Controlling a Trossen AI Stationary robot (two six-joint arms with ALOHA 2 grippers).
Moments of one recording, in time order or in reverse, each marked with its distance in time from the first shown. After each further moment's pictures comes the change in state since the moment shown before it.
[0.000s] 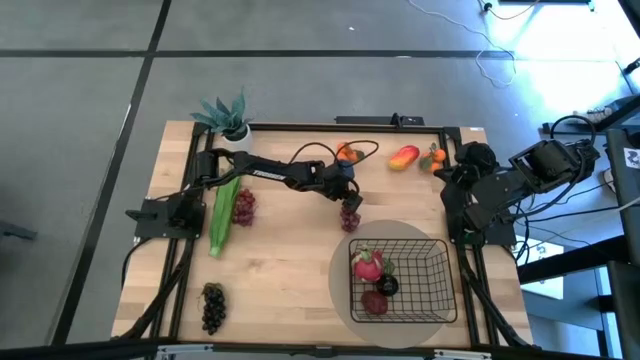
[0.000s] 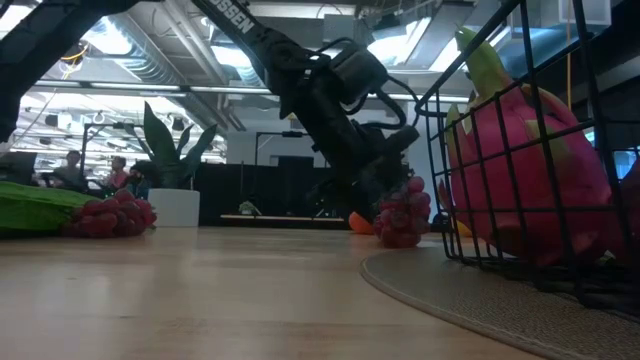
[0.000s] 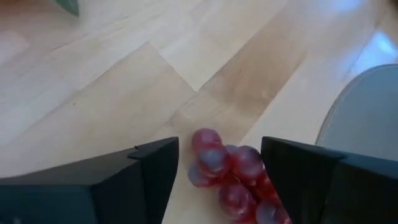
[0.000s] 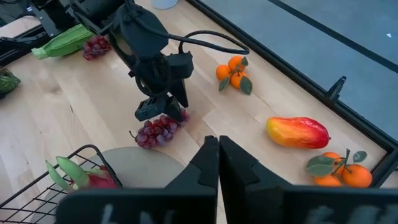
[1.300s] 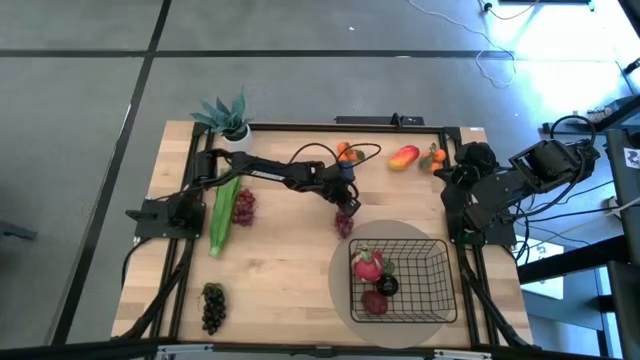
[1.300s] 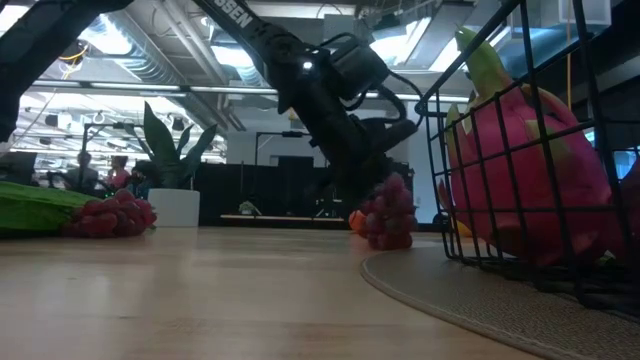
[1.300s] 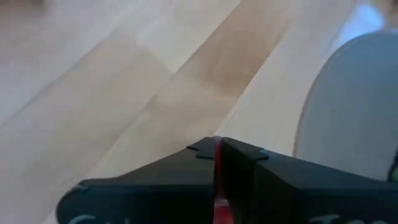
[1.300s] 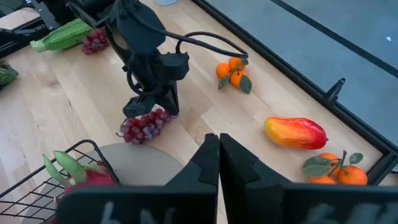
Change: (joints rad) left arm -0.010 -0.020 0.002 -0.054 0.054 0.081; right arm 0.000 0.000 0.000 0.000 0.001 -0.031
